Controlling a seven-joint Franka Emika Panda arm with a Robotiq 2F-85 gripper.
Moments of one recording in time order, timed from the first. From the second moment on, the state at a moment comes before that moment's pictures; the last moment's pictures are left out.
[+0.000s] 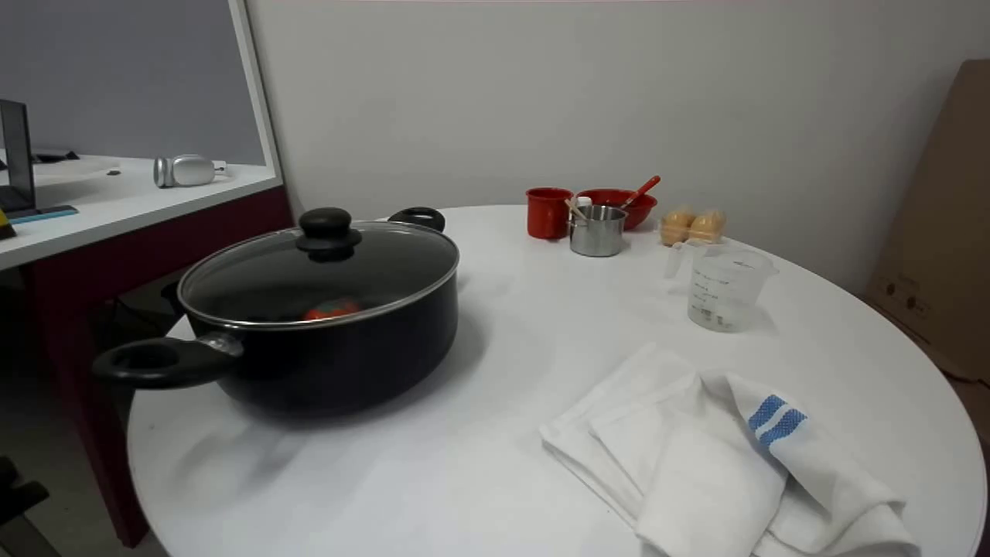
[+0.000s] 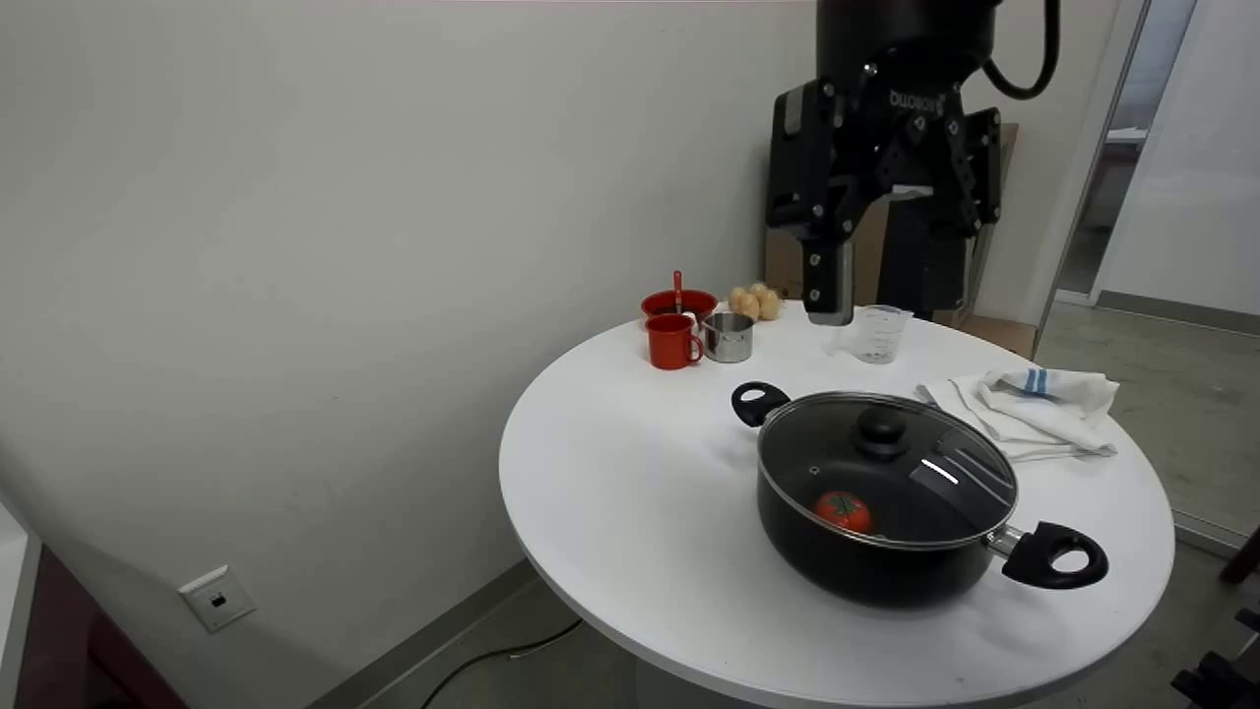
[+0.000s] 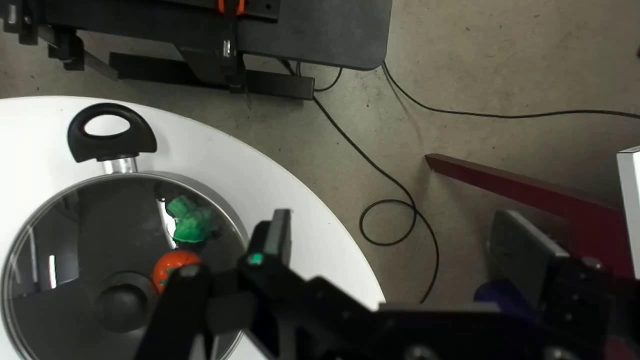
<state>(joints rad) 0.19 -0.34 0.16 -2.42 0.26 1.87 0.12</state>
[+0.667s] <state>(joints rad) 0.11 -0.22 0.13 -2.41 0.21 2.02 0.13</state>
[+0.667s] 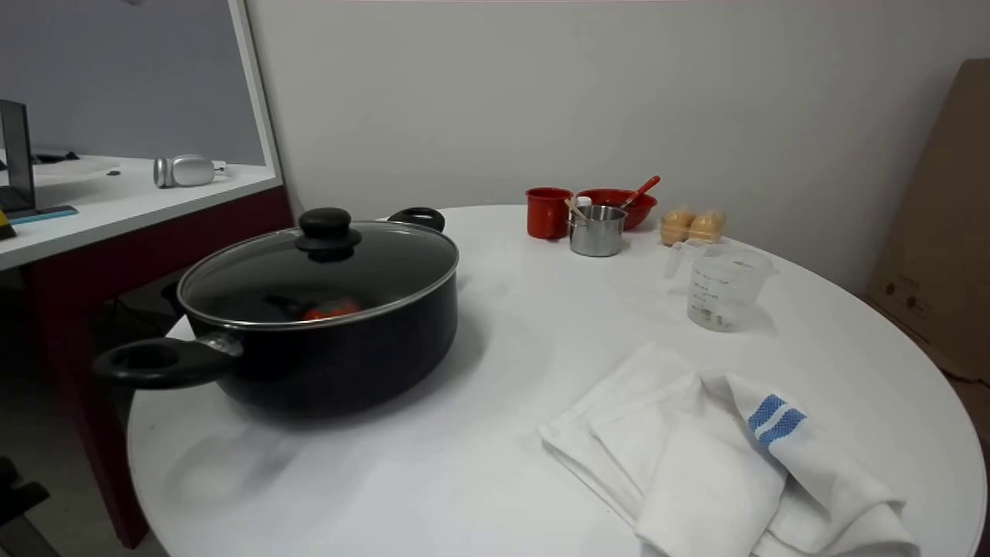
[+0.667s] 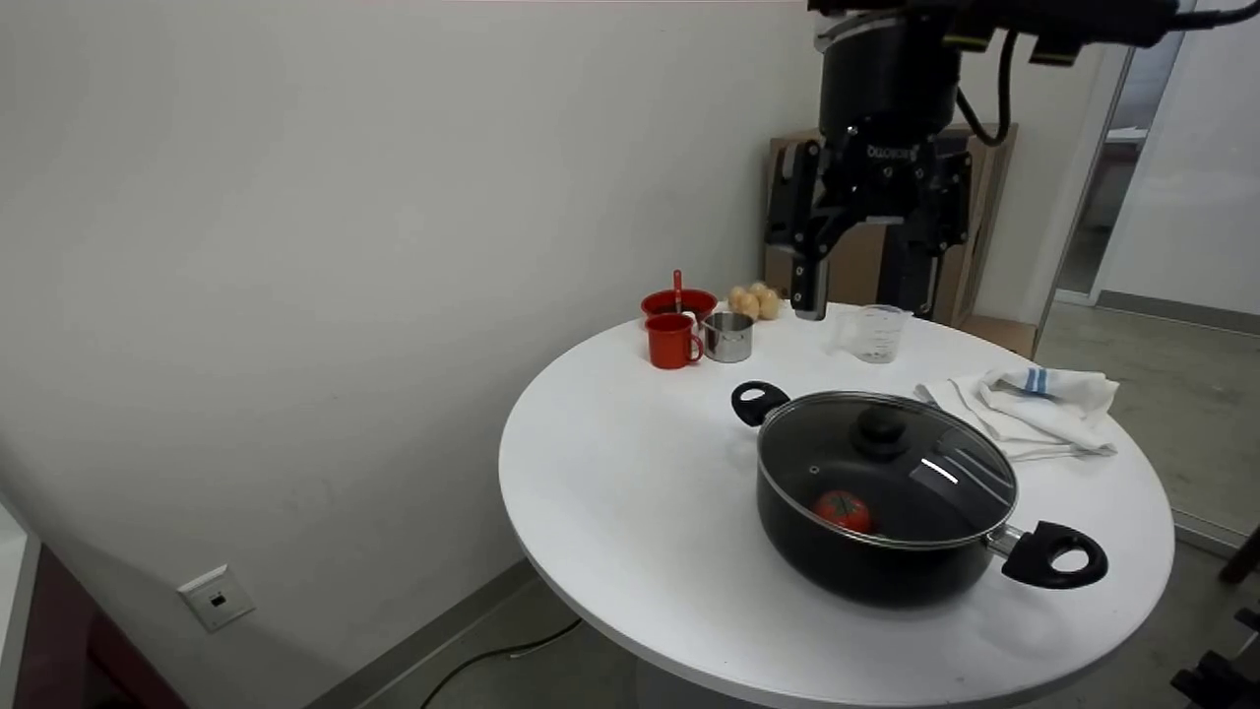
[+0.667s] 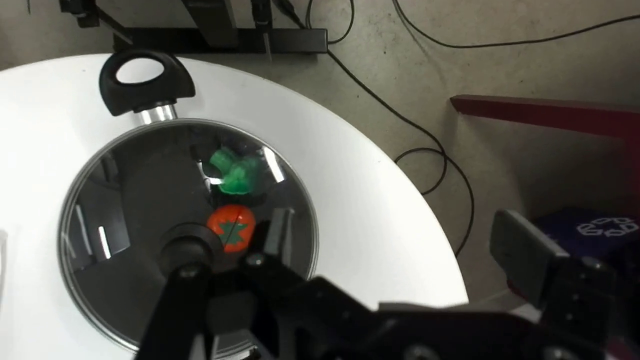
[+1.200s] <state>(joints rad) 0.06 -0.03 0.11 -2.40 0.04 2.21 0.24</state>
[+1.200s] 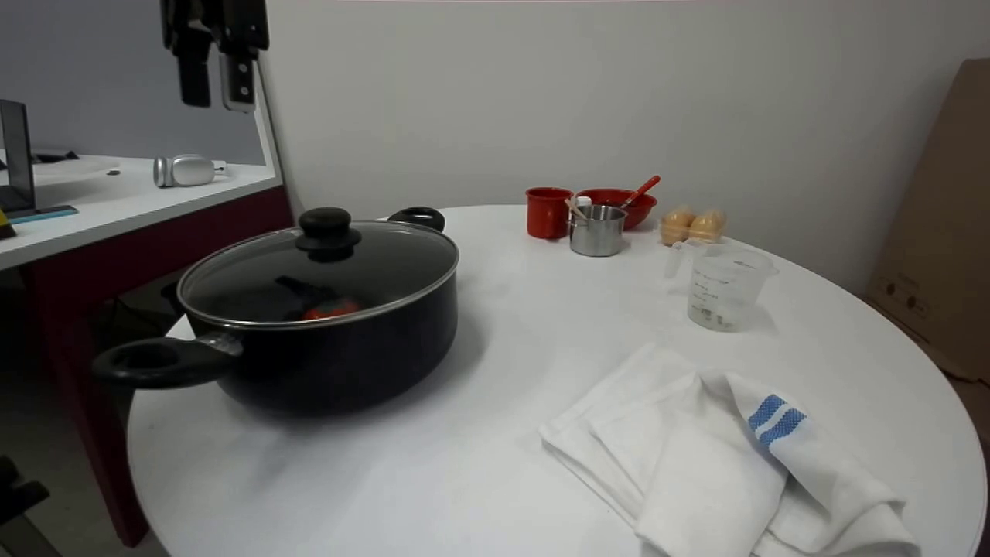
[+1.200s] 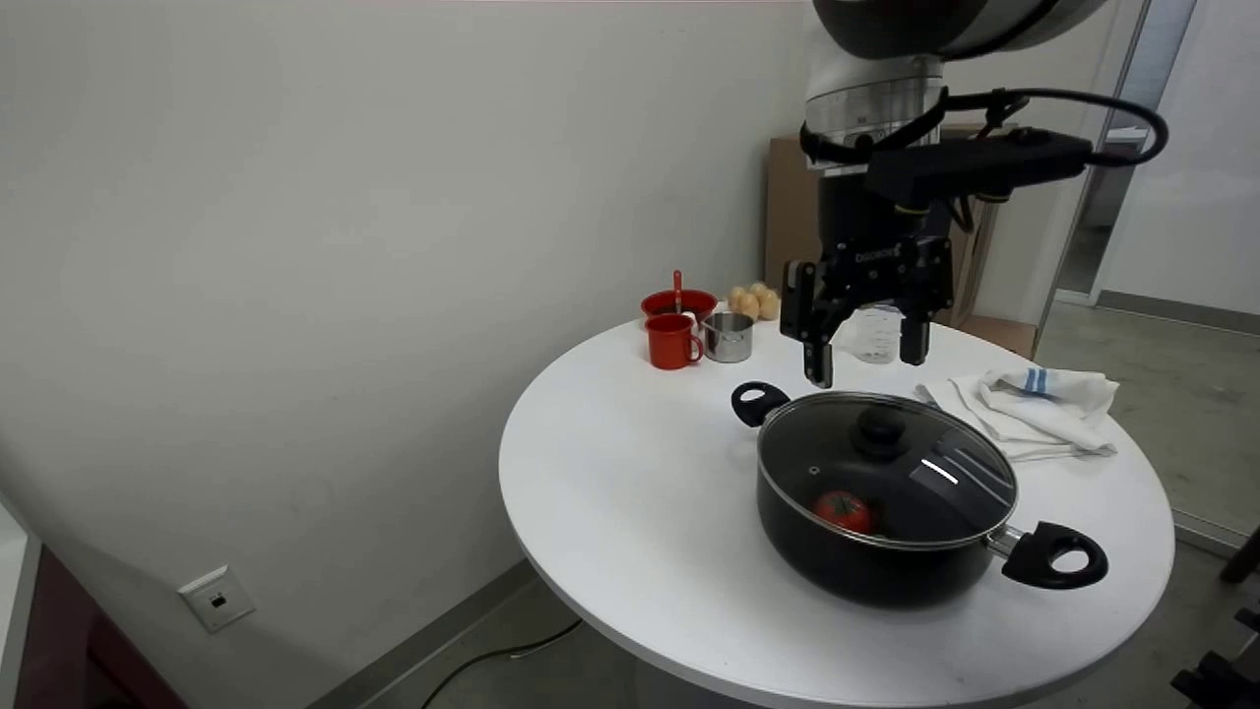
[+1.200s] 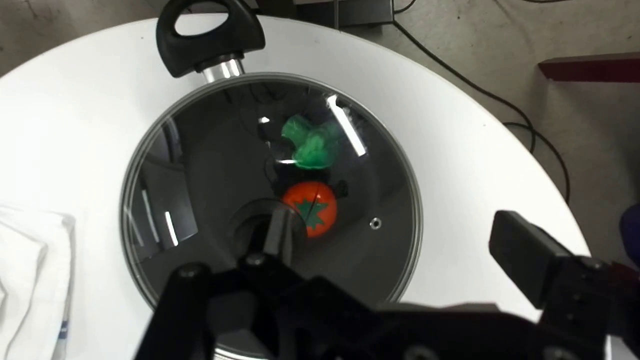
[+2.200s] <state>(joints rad) 0.04 0.09 0.02 -2.40 -0.04 2.32 0.27</state>
